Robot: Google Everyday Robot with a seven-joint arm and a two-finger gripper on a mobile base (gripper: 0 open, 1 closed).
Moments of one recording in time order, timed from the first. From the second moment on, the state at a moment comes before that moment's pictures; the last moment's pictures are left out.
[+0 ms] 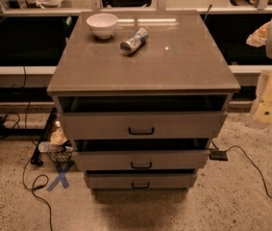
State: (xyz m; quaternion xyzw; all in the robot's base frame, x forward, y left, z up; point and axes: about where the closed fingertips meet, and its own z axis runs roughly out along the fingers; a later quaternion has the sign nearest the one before) arm 0.438 -0.217 0.976 -0.60 0.78 -0.03 0.16
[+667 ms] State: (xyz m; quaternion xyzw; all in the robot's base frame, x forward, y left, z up) arm 0.435 -0.214 0.953 -0.62 0.77 -0.02 0.16
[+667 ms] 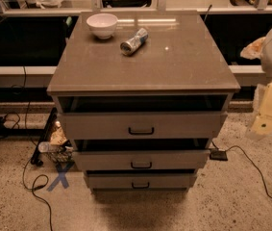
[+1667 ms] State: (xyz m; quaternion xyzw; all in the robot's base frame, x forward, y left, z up) arm 0.436 -0.204 0.843 -0.66 0.73 0.07 0.14
